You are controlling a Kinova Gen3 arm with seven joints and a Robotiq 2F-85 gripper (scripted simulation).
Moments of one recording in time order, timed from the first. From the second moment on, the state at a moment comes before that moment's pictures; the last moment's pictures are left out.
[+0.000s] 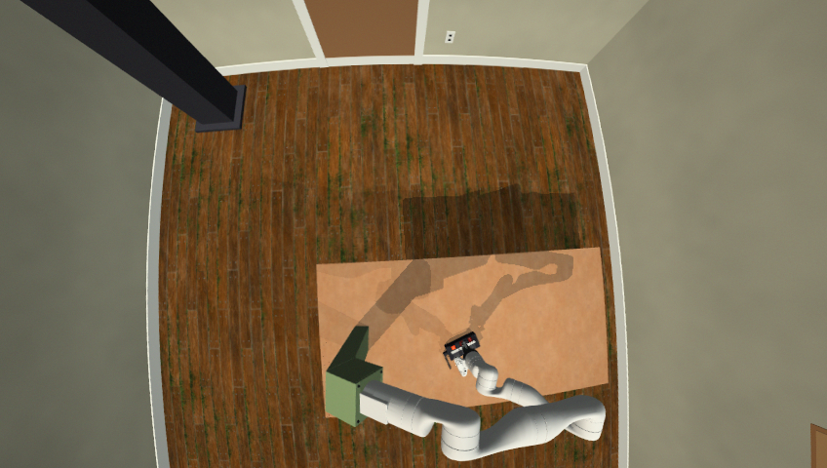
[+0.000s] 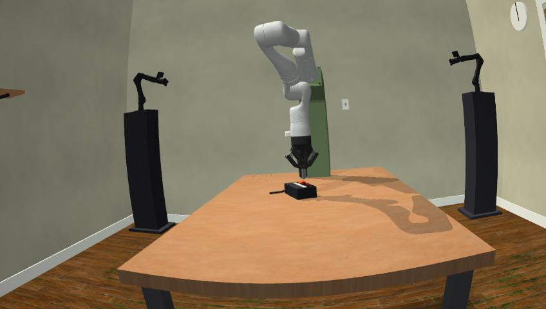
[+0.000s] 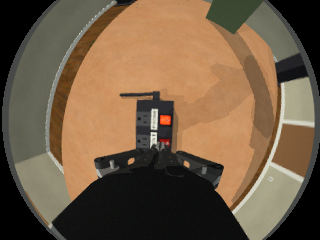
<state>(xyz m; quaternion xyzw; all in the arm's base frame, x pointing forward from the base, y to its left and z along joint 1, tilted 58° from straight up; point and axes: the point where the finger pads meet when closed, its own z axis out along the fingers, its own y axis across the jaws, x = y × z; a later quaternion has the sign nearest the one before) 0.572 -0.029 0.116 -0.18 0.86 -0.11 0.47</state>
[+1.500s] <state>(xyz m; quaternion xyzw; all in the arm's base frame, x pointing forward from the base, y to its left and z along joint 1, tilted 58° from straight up) 0.580 -0.030 0.108 -0.18 0.86 -0.11 0.47</state>
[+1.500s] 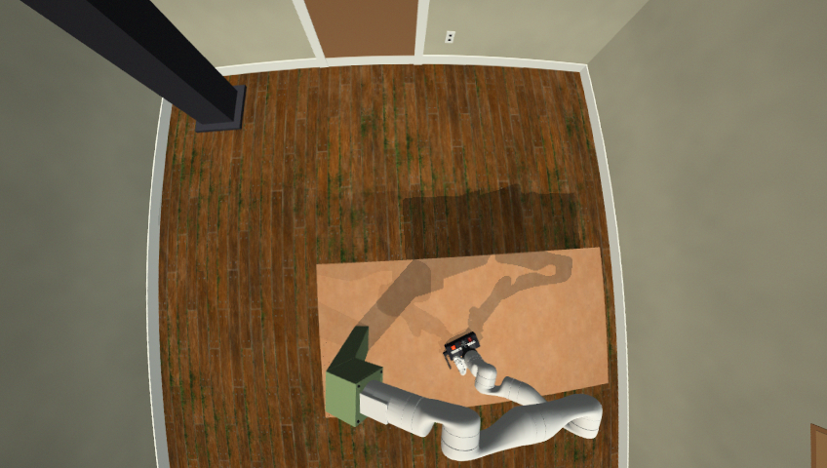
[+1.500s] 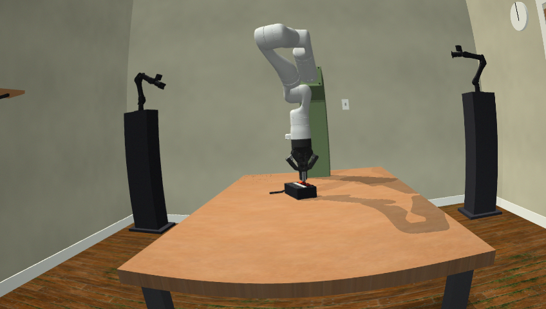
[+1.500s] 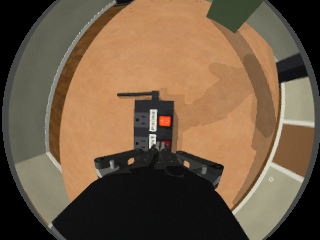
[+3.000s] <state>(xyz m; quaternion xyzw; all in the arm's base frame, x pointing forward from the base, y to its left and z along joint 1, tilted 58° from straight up) 0.586 -0.031 0.105 -0.18 0.86 -0.11 0.47</state>
